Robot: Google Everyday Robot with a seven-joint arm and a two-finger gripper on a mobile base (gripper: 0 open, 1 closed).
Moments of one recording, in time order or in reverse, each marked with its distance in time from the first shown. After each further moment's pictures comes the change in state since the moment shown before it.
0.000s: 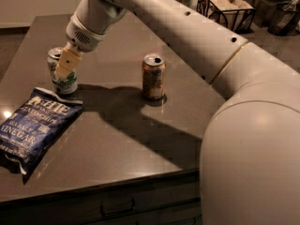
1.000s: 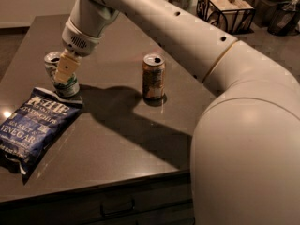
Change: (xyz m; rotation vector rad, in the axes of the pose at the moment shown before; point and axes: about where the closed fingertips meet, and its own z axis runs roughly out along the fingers) arm 0.007 0.013 0.013 -0.054 0.071 -0.044
